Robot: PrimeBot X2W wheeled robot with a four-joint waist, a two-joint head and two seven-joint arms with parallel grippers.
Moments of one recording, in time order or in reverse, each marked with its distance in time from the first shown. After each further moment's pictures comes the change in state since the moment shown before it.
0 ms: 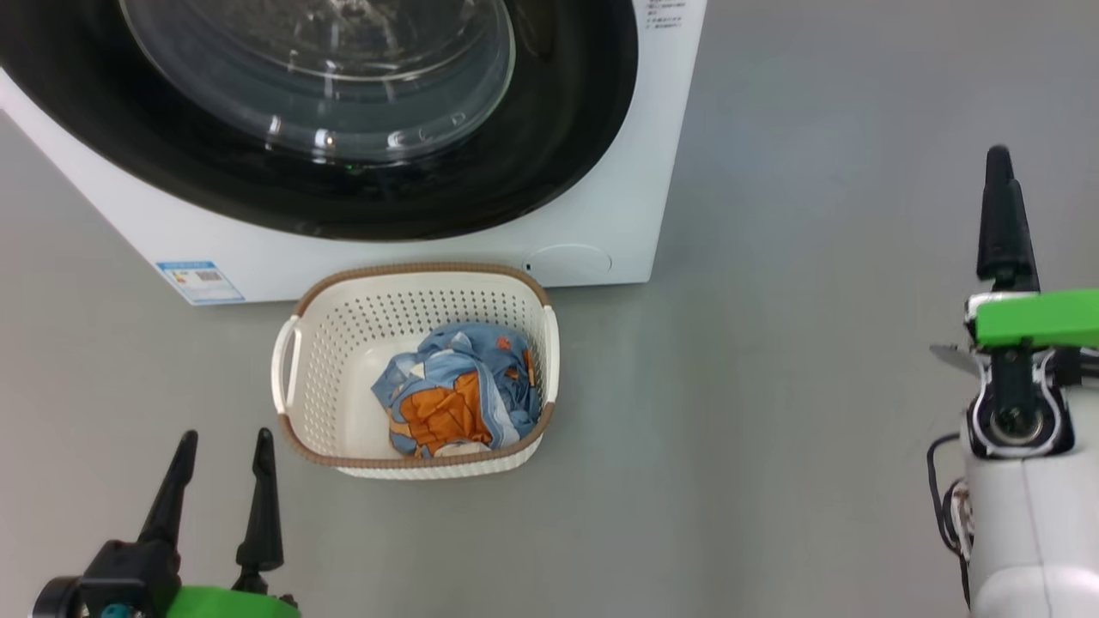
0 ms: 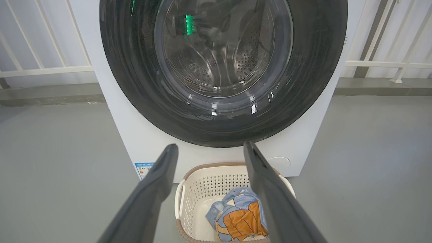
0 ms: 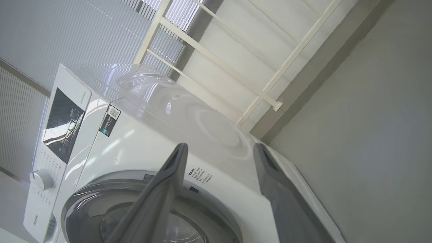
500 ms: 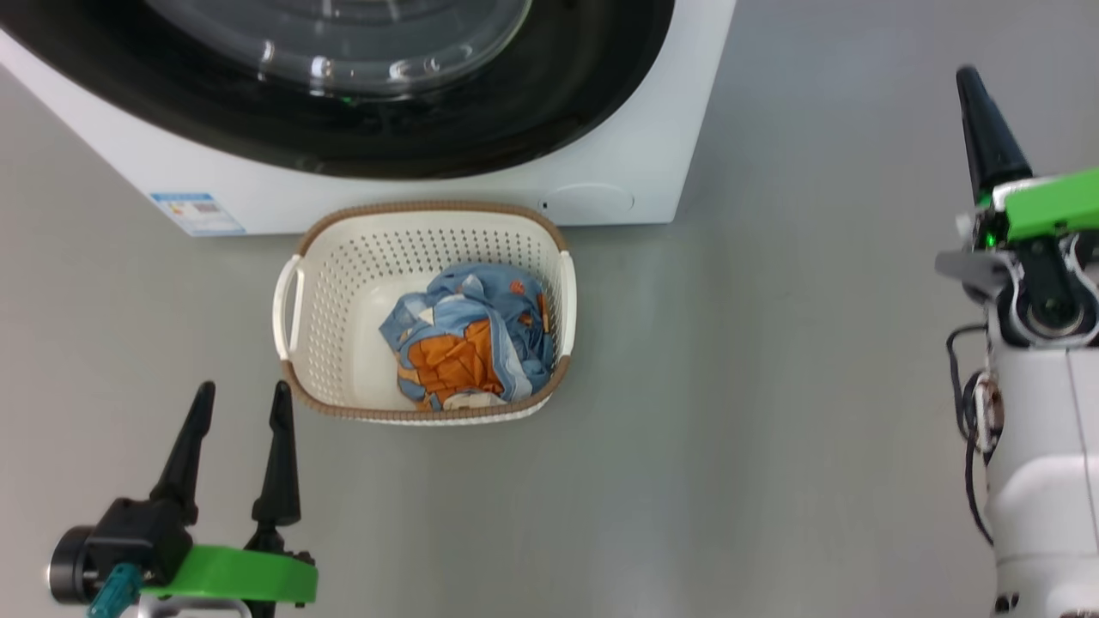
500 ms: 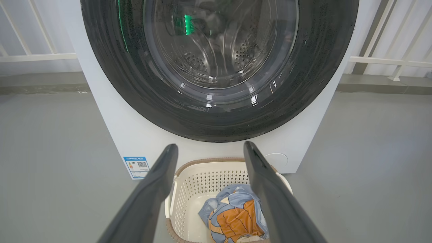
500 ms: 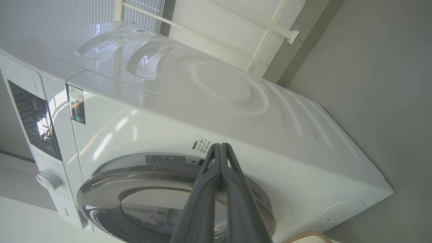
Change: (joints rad) left arm -0.077 -0.002 -0.044 0.000 -0.035 0.000 -0.004; right arm -0.235 -0.033 -0.035 0.166 0.213 0.000 0.287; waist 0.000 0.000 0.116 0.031
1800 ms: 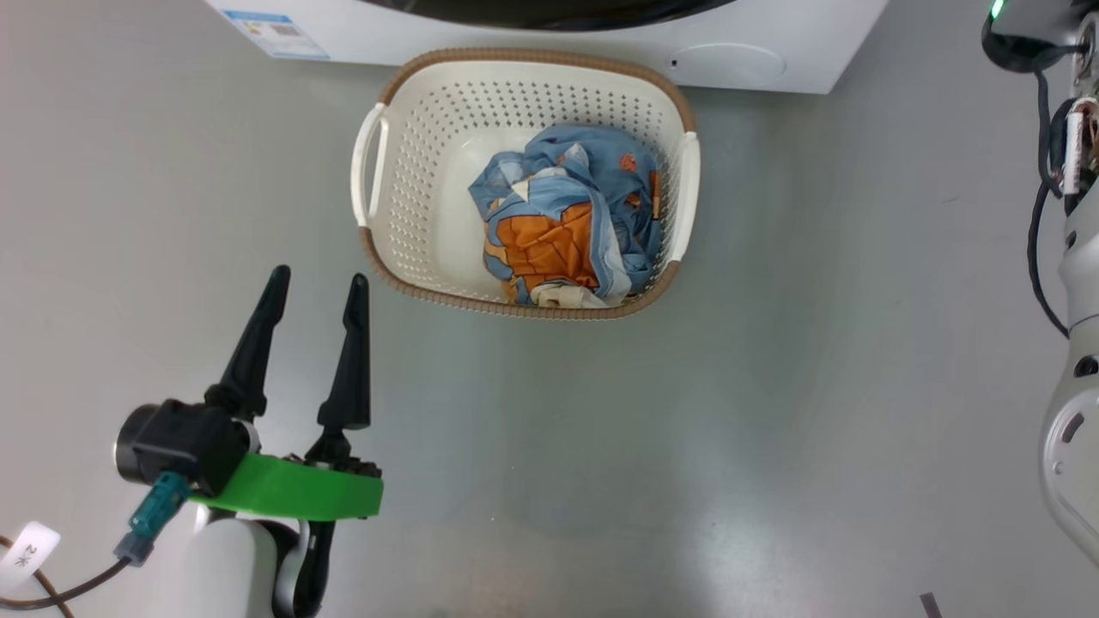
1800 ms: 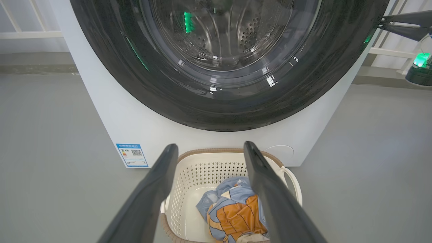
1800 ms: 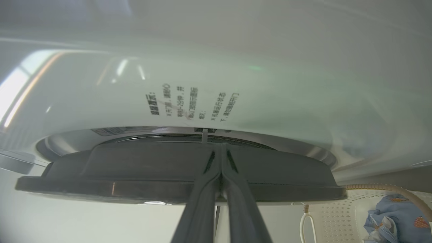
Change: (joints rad) left arm -0.181 -0.004 -0.164 -0.024 -0.090 0.010 0.000; right arm -0.576 -0.044 -0.126 0.383 -0.067 -0.002 0.419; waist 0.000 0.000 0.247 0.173
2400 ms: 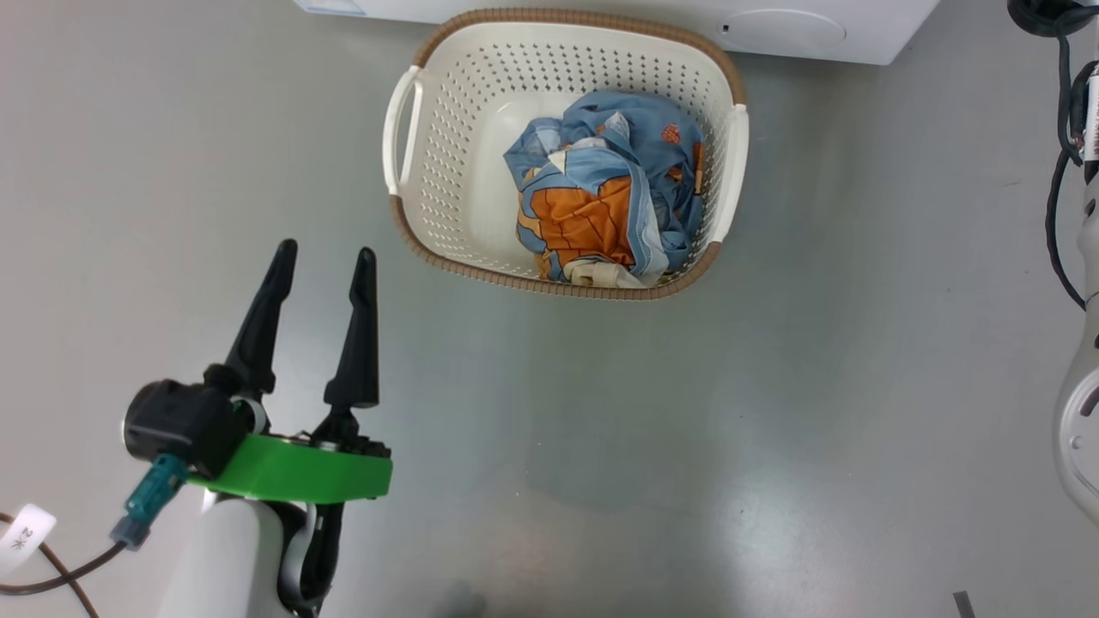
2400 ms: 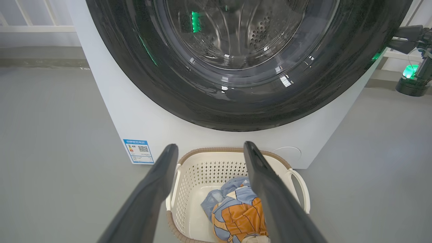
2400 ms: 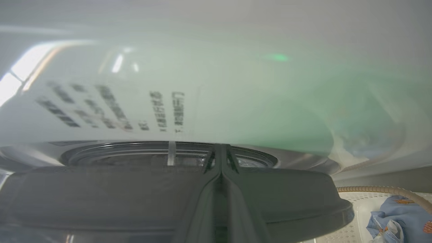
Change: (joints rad) left arm -0.036 -0.002 -0.028 -0.015 -0.051 0.012 0.000; right arm -0.069 0.005 -0.044 0.032 -0.086 0.000 -0.016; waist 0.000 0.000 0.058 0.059
